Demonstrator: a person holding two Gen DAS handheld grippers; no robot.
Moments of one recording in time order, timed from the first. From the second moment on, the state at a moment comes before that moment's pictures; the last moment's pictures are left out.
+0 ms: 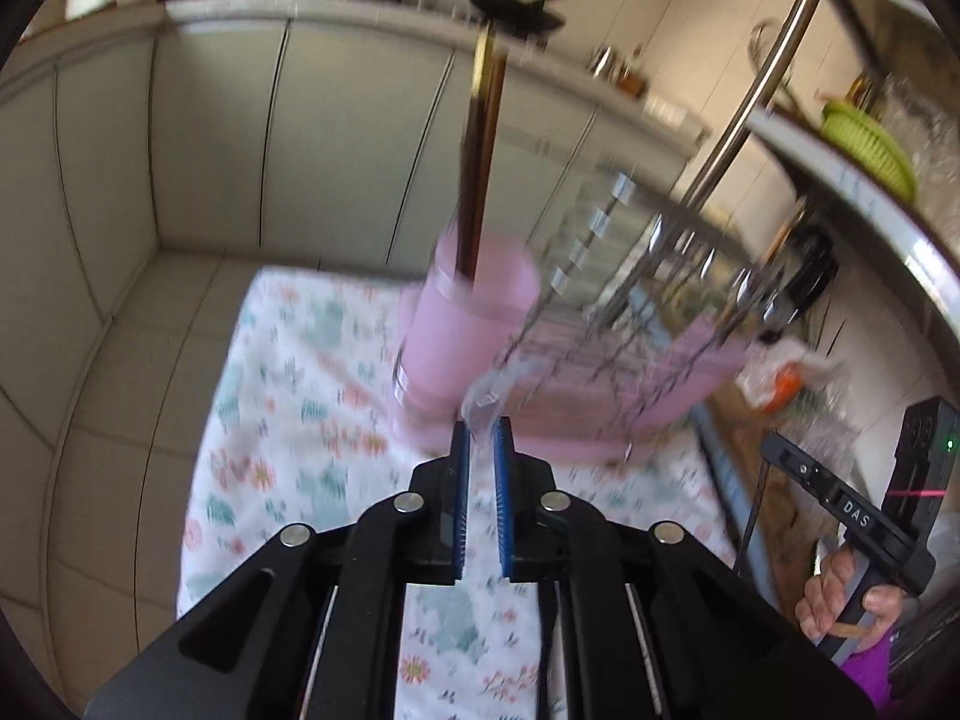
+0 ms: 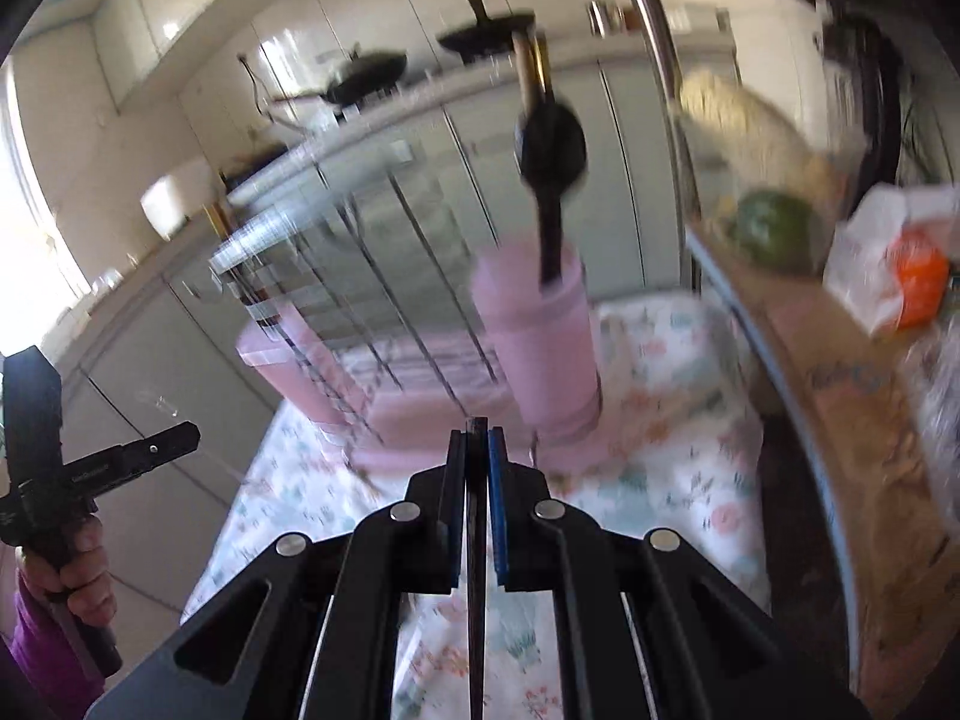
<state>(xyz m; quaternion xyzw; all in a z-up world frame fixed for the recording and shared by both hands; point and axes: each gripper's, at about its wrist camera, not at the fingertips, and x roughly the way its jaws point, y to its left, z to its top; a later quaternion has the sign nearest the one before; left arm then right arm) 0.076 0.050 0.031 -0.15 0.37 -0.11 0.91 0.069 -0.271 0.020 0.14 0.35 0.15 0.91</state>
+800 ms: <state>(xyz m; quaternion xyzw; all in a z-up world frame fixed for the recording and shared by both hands) 0.099 0.050 0.141 -0.14 0.25 -0.11 0.95 0.075 -0.298 0.171 0.18 0.08 0.13 0.97</state>
